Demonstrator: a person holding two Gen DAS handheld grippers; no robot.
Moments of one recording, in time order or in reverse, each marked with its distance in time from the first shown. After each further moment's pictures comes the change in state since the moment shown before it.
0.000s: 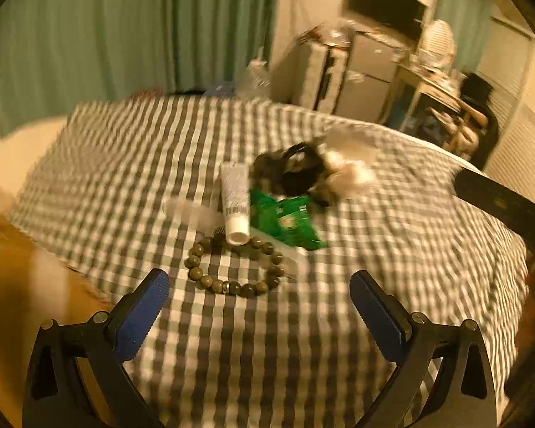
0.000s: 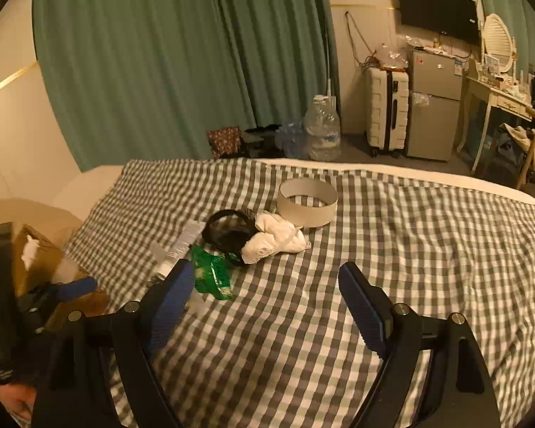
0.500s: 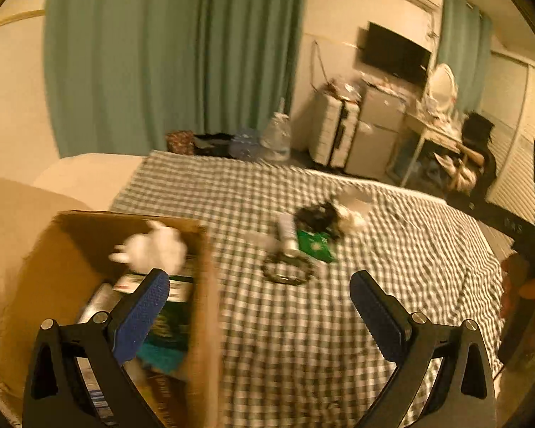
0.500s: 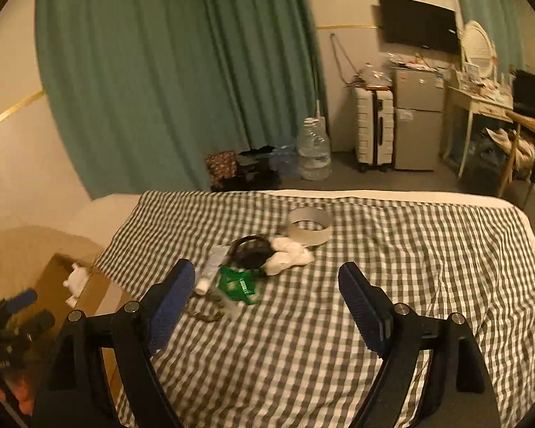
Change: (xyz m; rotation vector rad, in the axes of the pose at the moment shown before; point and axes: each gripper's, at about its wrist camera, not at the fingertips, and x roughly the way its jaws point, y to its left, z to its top) left arm -0.176 0.040 -0.019 0.005 -0.194 0.033; right arm -0.093 0.024 0.020 0.079 -0.099 -0.026
